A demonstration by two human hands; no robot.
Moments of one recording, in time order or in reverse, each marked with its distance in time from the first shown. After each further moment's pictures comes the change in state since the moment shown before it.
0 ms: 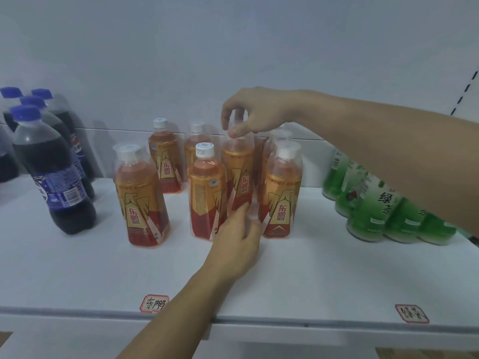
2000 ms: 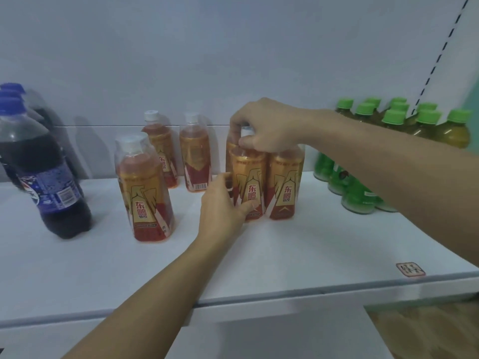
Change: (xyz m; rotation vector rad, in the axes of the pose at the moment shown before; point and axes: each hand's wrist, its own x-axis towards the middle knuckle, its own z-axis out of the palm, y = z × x) left_hand 0.026 -0.017 -0.029 -0.163 0.156 0.032; right_hand -0.050 -0.048 0.040 -0.142 0.095 0.167
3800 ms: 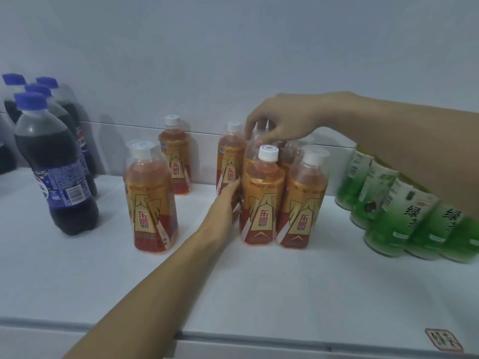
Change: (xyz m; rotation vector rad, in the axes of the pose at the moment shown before) left_hand 0.031 0.000 -0.006 -0.536 -0.168 -0.278; right_hand 0.065 0.046 -0.027 -0.092 -0.172 -0.215
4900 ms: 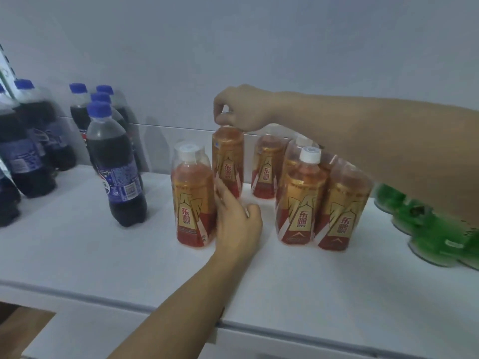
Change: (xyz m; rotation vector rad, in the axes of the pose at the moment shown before) left_hand -0.022 -0.012 -0.030 0.621 0.465 0.098; right_hand 0.107 -0.082 -0.003 0.114 0.209 -0.044
